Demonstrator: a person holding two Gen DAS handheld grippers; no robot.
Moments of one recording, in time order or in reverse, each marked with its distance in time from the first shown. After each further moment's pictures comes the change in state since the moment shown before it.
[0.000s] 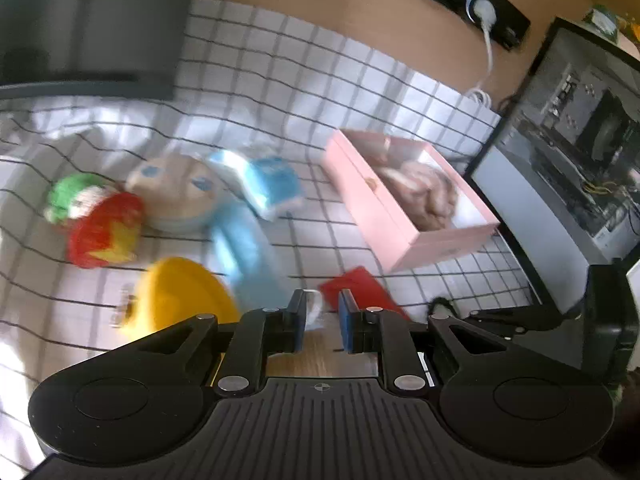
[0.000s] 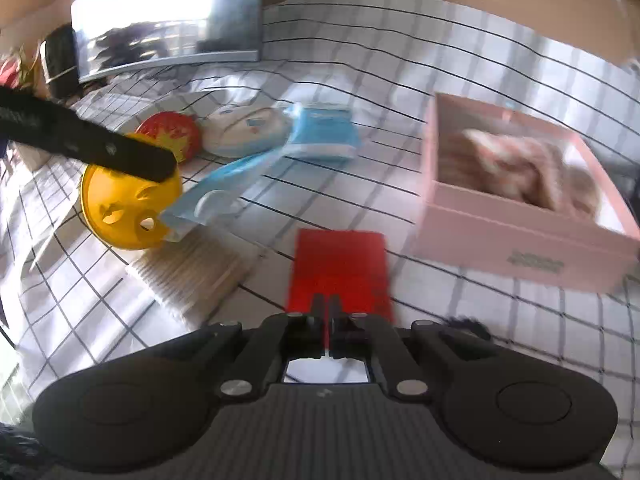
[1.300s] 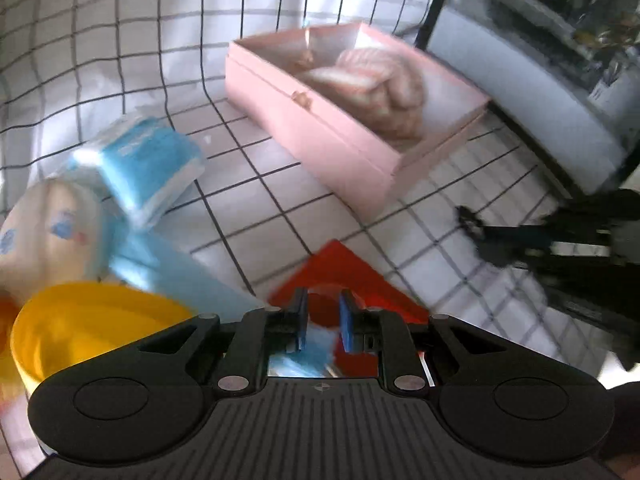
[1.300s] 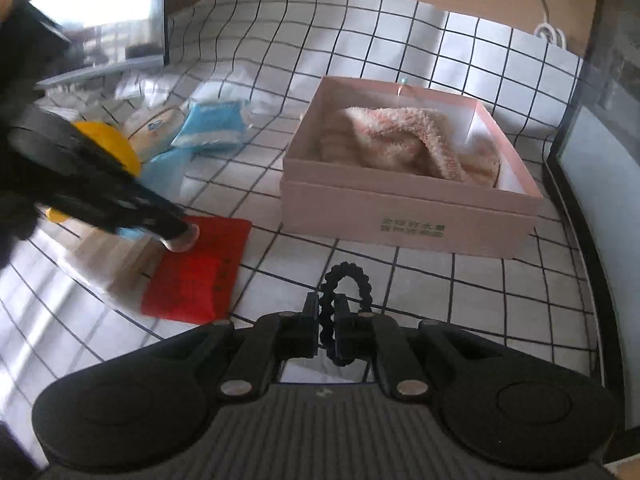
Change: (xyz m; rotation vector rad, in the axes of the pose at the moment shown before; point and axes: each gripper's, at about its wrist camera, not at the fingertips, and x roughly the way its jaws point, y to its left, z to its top) left arm 0.108 -0.026 0.017 0.349 0.257 -0.095; right arm -0.006 -0.051 -0.012 0.064 0.023 -0.179
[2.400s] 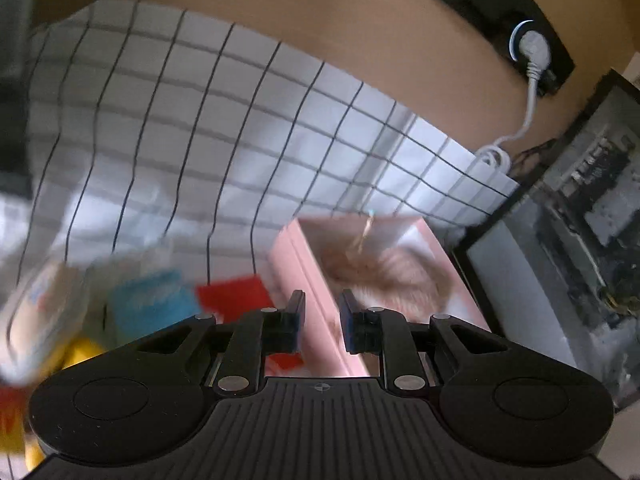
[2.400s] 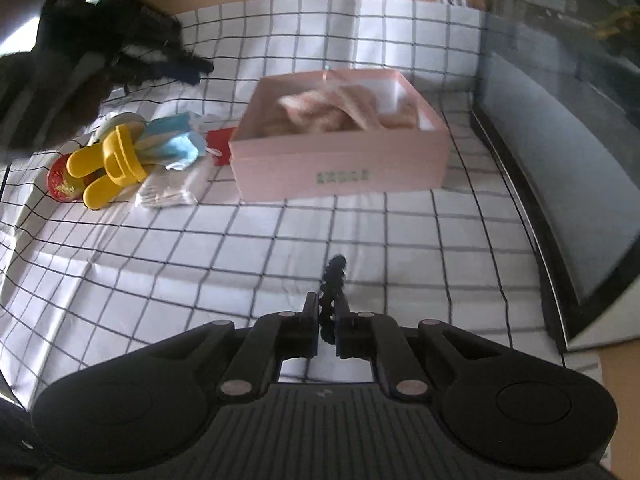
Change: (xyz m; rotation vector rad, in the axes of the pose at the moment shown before) left arm -0.005 0.048 0.122 -0.403 -0.256 0.004; right arm -0.057 -0.029 -0.048 0.220 -0.003 -0.047
